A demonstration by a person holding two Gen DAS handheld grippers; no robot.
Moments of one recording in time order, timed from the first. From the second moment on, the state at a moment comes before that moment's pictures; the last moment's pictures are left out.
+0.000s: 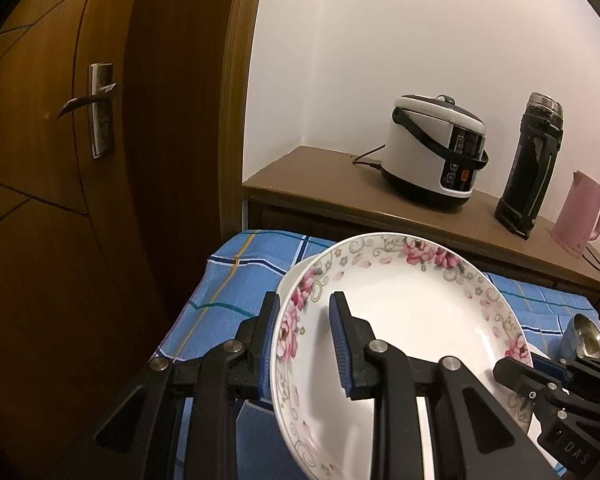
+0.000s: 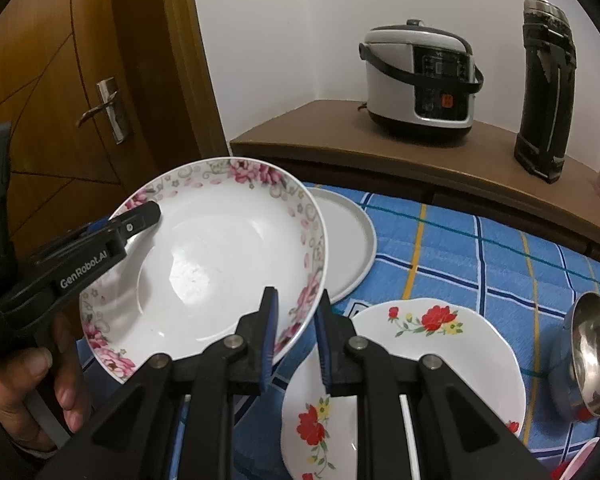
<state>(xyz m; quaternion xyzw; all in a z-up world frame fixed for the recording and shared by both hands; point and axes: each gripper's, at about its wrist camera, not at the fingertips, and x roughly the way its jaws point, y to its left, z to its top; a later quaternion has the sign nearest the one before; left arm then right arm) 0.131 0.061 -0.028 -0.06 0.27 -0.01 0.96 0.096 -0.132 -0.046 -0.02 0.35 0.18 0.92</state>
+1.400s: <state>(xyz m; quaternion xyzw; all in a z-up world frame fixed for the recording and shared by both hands) 0.195 0.047 -0.006 -0.07 0.22 -0.02 0.97 0.155 -0.133 -0.012 -0.04 0.31 0.13 0.94</state>
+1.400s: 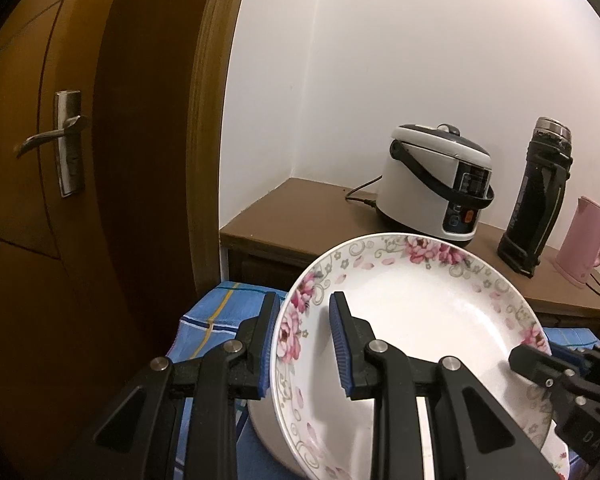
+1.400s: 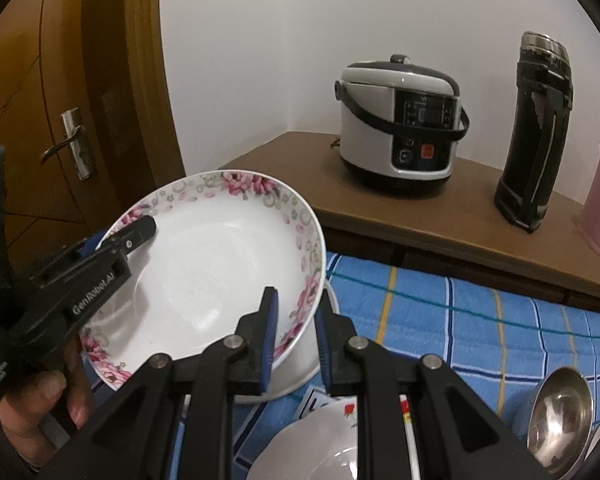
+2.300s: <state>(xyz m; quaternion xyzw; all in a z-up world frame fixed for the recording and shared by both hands) 0.231 0.049 -0.037 -0.07 0.24 0.00 0.97 0.209 -0.124 -0.040 -0.05 0.36 0.12 0.92</state>
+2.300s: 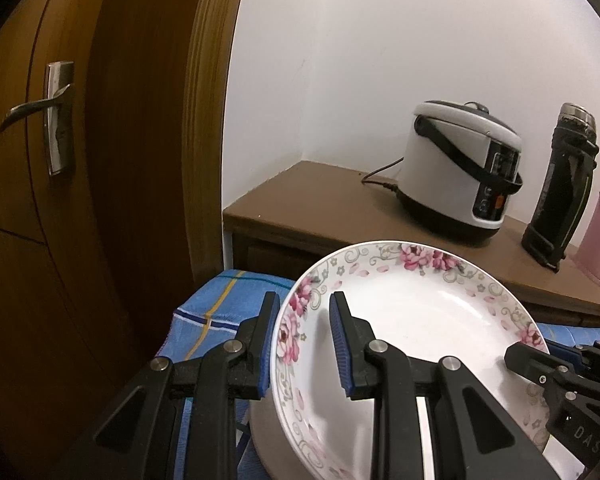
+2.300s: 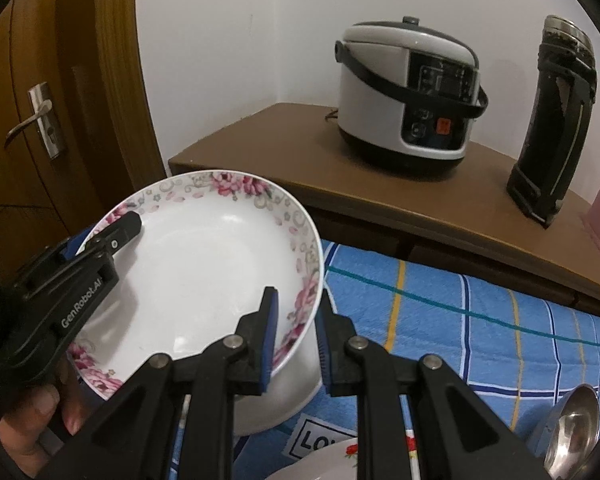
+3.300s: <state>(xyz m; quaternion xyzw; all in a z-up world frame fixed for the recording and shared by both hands) 0.247 0.047 -0.057 -0.05 0.28 0.02 0.96 0.222 -0.118 -0.048 -0.07 0.37 0.11 0.92</state>
